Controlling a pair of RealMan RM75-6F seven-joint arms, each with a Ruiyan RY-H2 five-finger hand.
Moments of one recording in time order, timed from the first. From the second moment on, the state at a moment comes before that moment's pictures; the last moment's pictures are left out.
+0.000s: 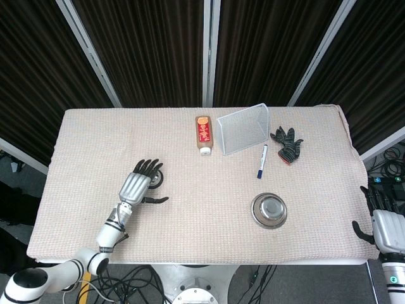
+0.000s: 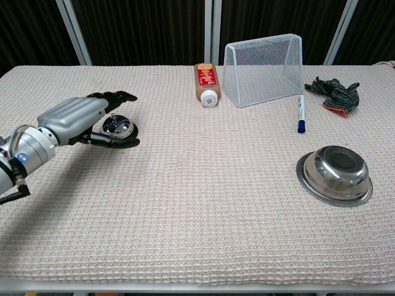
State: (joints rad) left arm -0.63 -1.91 -0.13 -0.88 1.42 1.09 0.00; right arm 0.08 -1.09 0.08 -1.59 -1.34 1.34 0.01
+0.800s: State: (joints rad) left arm -0.24 -1.30 -0.07 -1.56 1.34 1.49 0.23; right arm 0.09 -1.11 0.06 -1.63 -1.40 1.36 -0.03
